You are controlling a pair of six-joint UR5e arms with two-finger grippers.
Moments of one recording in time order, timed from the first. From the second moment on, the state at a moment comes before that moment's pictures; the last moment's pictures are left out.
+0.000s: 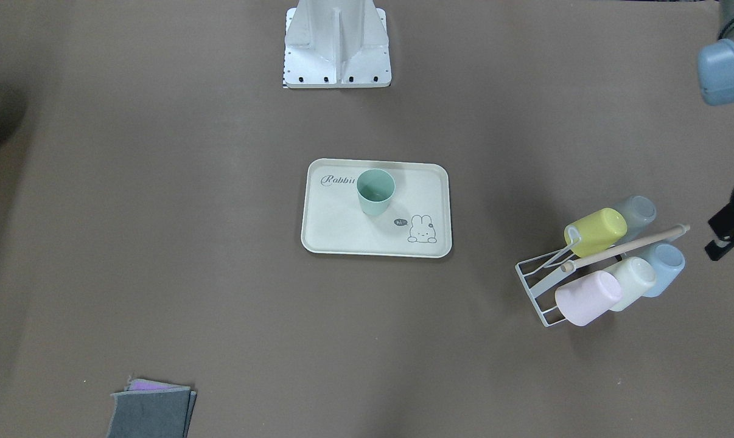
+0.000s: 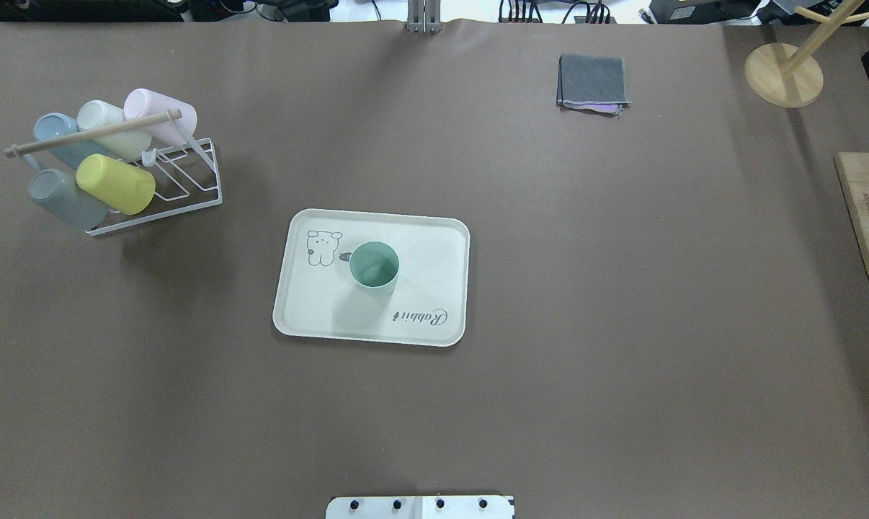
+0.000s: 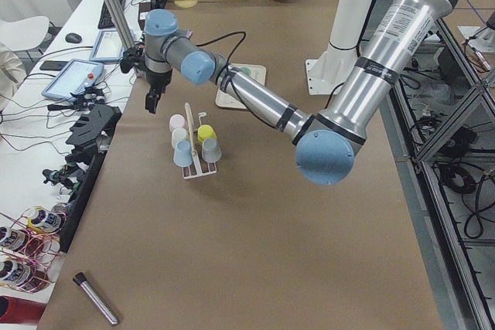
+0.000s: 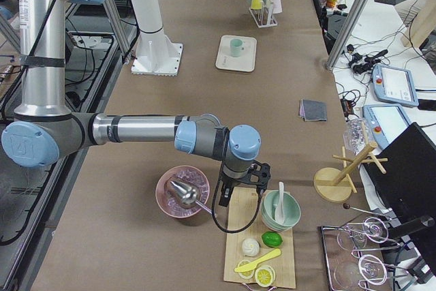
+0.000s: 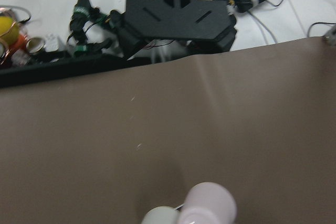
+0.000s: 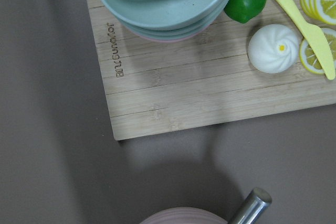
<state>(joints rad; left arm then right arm) -1.37 -1.98 -1.63 -1.65 -2.25 -0.49 1.61 -1.65 1.71 -1.80 2.34 0.06</state>
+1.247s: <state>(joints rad) -1.61 -1.80 -1.60 -1.33 -2.27 -0.08 1.63 -1.66 1.71 -1.80 2.34 0.06</state>
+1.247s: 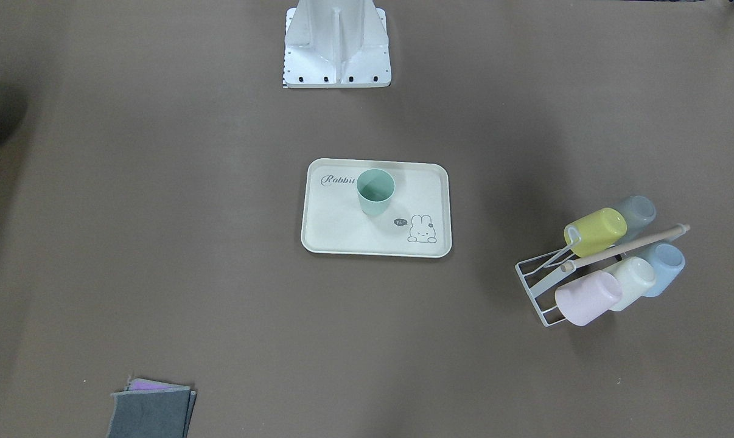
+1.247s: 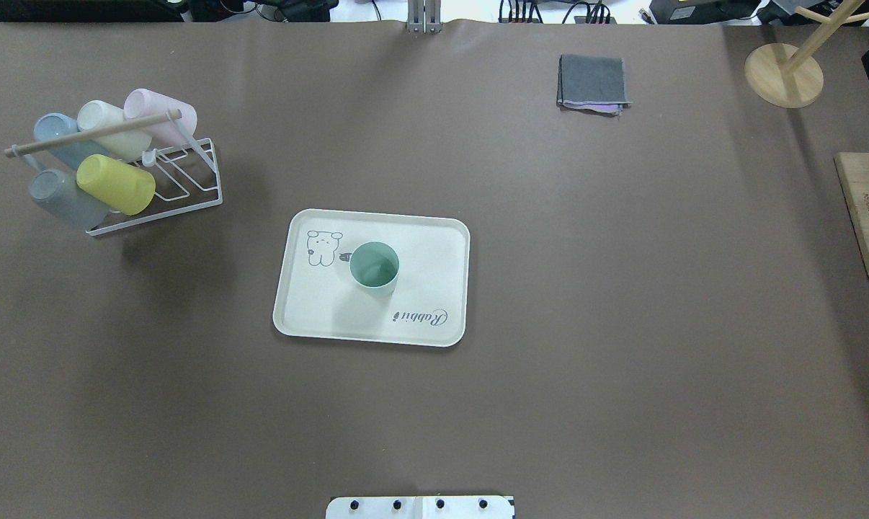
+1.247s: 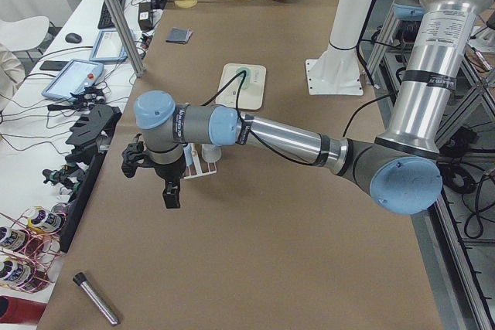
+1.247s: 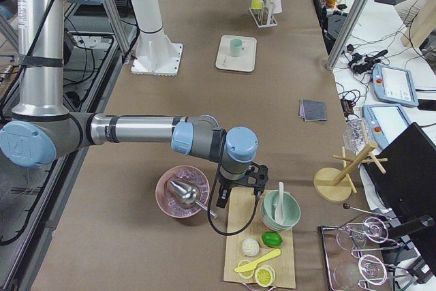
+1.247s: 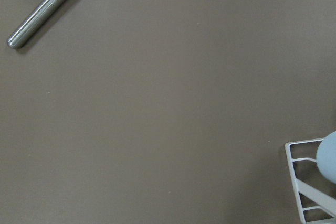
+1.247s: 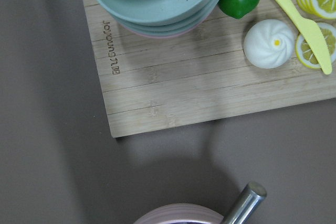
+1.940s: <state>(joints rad) -1.61 -1.66 -1.54 -1.42 -2.36 -0.05 1.64 -1.68 1.72 -1.80 2.34 0.06</state>
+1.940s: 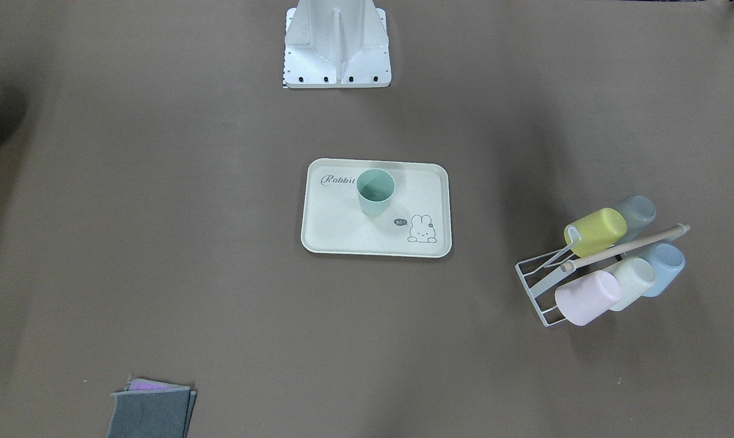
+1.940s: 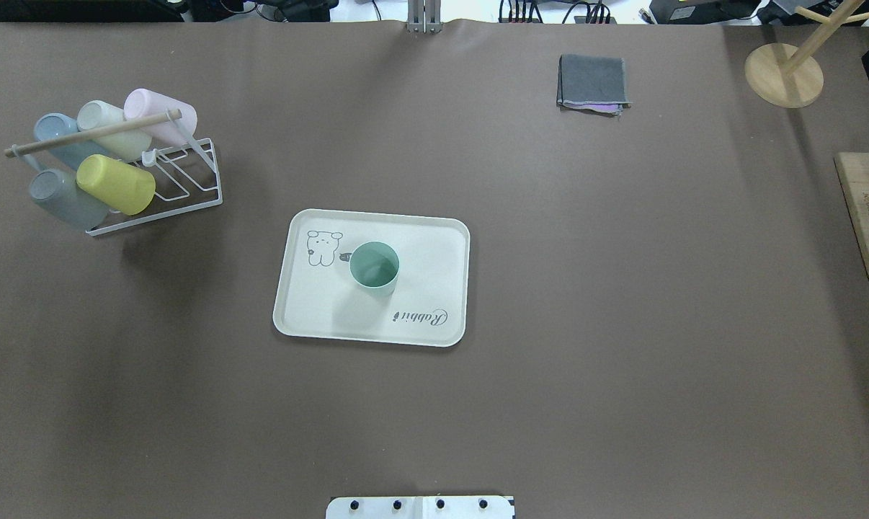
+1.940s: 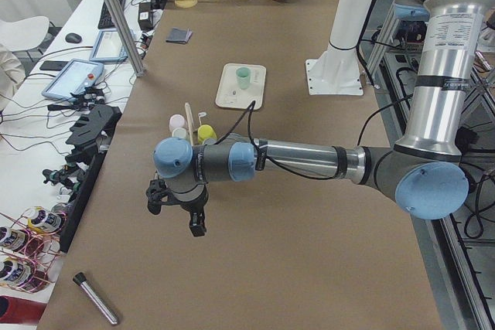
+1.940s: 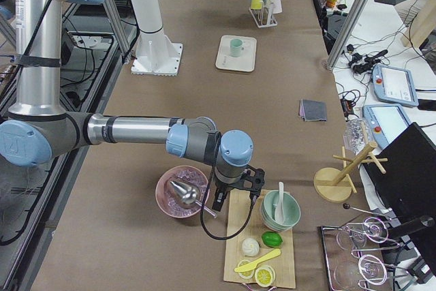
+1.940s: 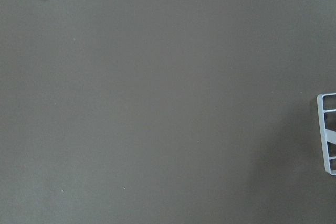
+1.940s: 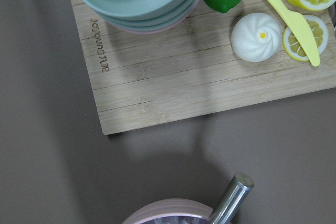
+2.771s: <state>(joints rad) -1.61 -1.64 -1.53 -1.45 -2.37 -0.05 1.64 -1.67 1.72 -1.80 2.33 0.06</state>
